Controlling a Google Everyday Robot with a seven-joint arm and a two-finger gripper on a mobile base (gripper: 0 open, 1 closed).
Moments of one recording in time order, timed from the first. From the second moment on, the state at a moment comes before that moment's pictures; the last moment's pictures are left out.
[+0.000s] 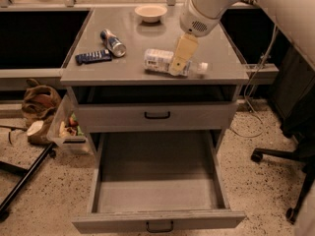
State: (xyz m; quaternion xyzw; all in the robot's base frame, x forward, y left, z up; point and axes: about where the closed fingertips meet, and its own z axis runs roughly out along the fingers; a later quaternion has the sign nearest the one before) arm 0.668 -0.072 0.939 -0.64 0.72 -0.01 0.28
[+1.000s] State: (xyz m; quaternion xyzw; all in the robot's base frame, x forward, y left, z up) arm 0.746 -0.072 0.878 -0.61 0.74 0.02 0.28
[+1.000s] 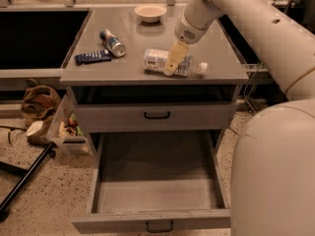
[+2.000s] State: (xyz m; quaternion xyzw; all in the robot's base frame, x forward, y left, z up) arm 0.753 -0.068 0.859 -0.61 0.75 0.04 0.26
